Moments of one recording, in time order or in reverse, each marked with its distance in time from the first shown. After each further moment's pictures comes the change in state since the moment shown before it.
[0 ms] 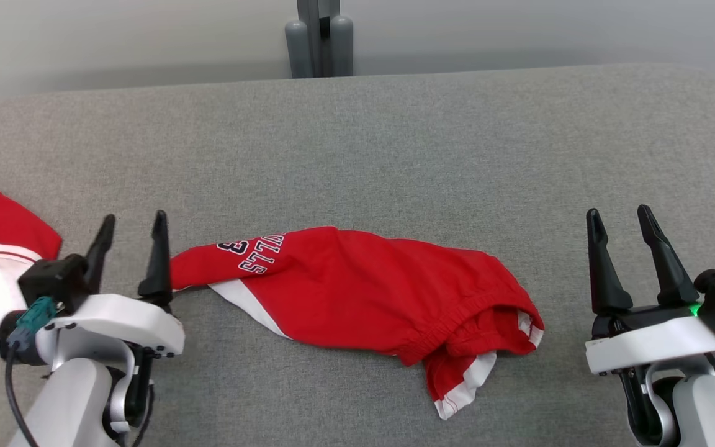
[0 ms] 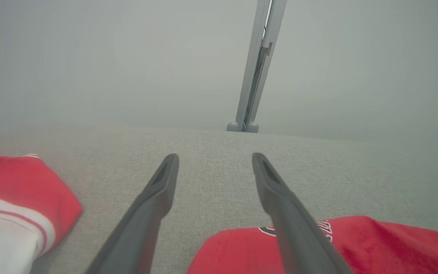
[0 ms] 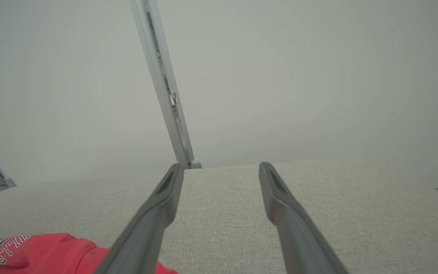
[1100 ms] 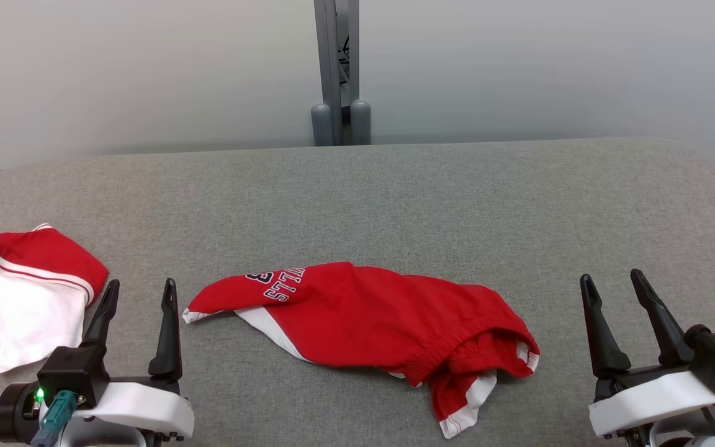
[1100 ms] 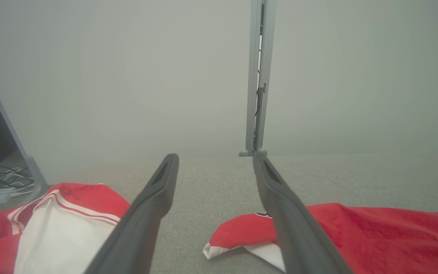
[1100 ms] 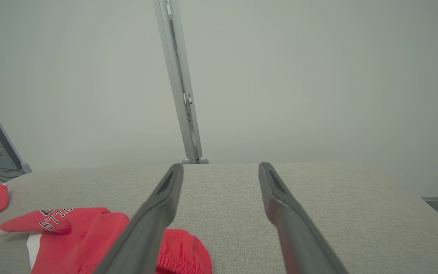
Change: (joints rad) left arm 0.269 0.058 -0.025 -0.272 0.125 0.137 -0.033; right arm 0.184 0.000 -0.005 -0.105 -0.049 0.000 0.085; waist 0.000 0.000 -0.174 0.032
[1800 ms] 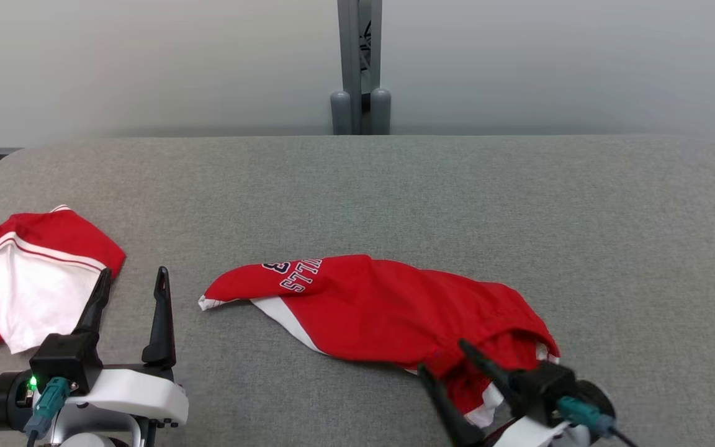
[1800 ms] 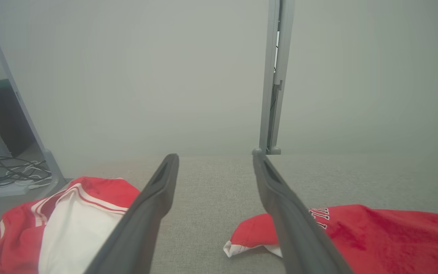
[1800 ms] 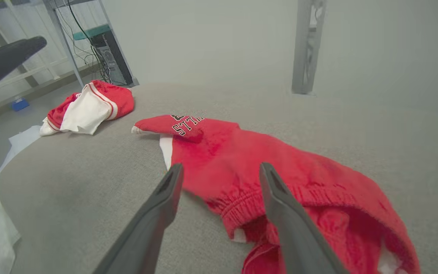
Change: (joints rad) left arm -0.031 0.012 0.004 0.020 -0.012 0.002 0.003; right arm -0.005 -0.002 0.368 0.032 0.016 0.000 0.153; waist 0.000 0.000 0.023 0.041
